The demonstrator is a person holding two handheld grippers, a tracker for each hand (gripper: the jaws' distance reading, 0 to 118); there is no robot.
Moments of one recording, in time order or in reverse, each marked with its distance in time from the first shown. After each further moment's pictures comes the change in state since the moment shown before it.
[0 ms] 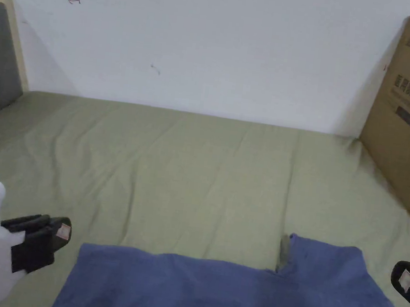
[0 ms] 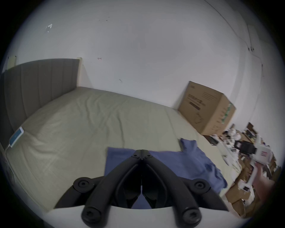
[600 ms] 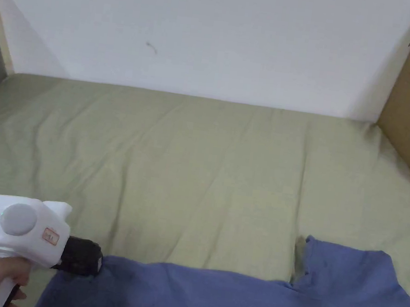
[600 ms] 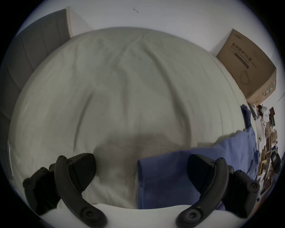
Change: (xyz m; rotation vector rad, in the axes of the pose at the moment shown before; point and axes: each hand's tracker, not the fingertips) left arm -0.091 -0.043 -0.272 -0.691 0.113 -0.083; right arm 0.025 -0.064 -0.062 -0.255 0.003 -0.001
